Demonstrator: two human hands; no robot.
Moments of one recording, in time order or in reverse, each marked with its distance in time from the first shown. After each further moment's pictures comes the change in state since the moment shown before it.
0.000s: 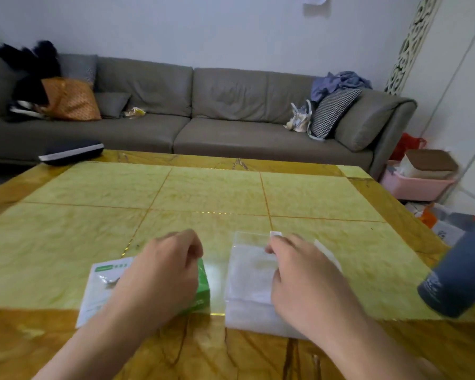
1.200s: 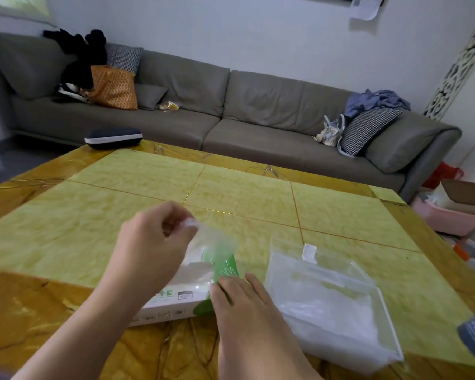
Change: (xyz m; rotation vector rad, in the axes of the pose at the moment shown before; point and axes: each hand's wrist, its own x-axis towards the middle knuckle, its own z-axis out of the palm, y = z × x) left_hand 0.002 -0.056 -0.041 -0.363 0.239 -0.182; right_hand 0.008 -0.077 0.098 -0.243 -0.172 -0.422
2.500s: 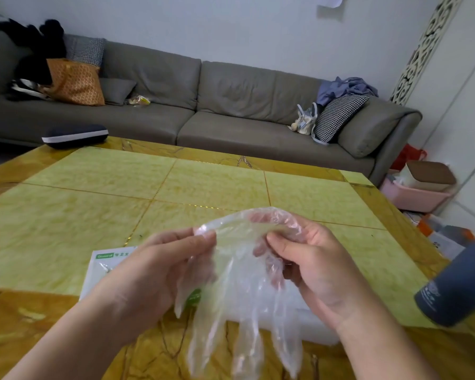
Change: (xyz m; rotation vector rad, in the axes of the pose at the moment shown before) left_hand -0.029 0.031 0.038 -1.046 -0.640 -0.414; right_hand -0.041 0.095 -0.077 1.680 0.325 0.274
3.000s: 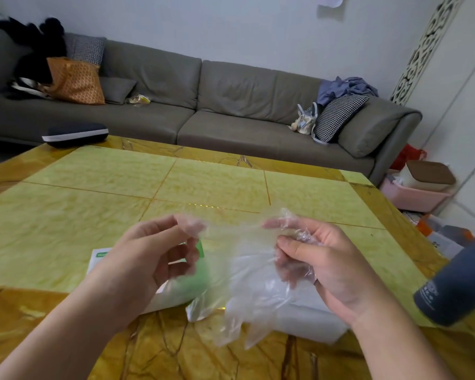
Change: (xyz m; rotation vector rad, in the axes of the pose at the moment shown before) left_hand 0.002 0.011 -0.006 0.088 0.132 0.113; right_hand -0.003 -0.007 -0.019 -0.111 -0.007 0.023
